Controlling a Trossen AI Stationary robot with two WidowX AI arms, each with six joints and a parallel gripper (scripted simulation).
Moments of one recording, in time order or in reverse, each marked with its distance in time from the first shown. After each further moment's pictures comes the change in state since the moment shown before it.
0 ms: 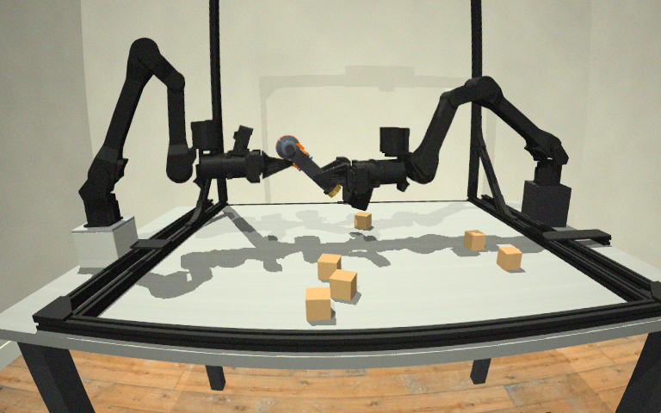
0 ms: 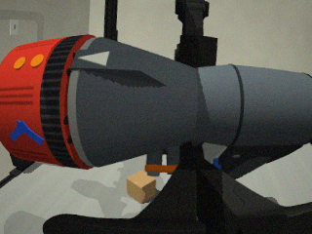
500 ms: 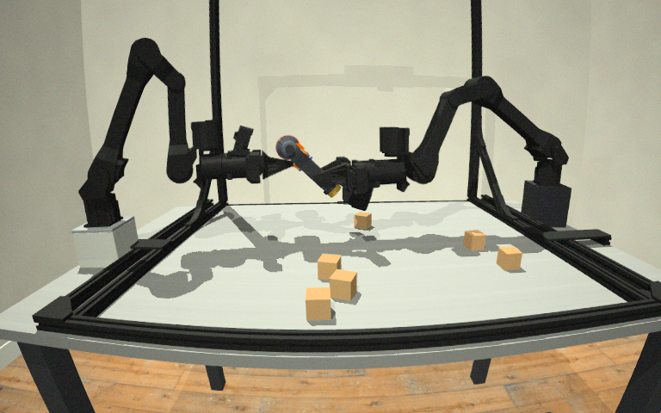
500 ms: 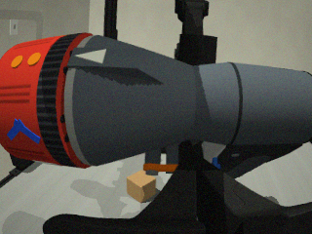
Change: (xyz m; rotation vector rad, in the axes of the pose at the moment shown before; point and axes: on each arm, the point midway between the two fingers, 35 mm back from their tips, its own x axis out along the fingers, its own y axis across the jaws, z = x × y) left arm 0.000 0.001 0.000 0.000 0.000 0.001; right arm 0.001 0.000 -0.001 0.001 0.002 0.000
